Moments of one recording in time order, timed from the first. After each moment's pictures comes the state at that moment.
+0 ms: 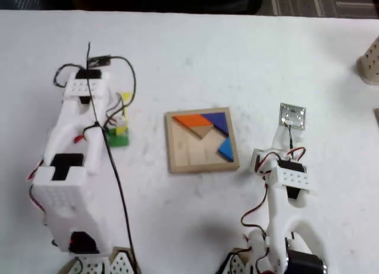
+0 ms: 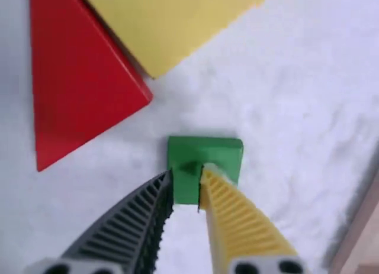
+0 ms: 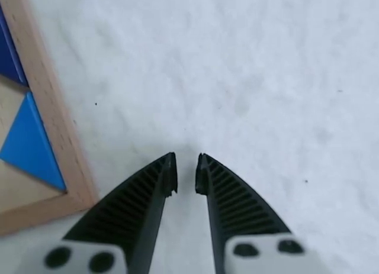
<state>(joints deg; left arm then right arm) -7.5 25.5 -2.7 79.3 15.5 7.9 -27.0 67.1 32.2 1.0</state>
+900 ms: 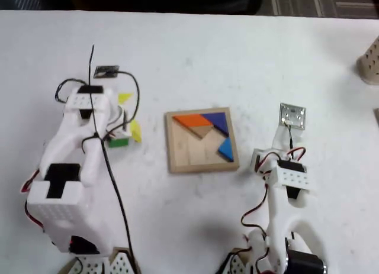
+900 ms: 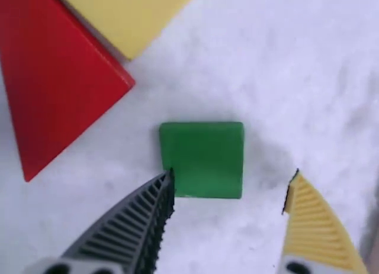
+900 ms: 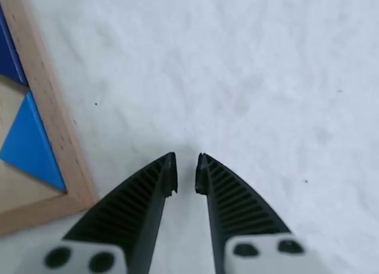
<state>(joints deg) -7.3 17.5 15.5 65.5 8.4 7.9 -27.0 67.1 32.2 1.0</state>
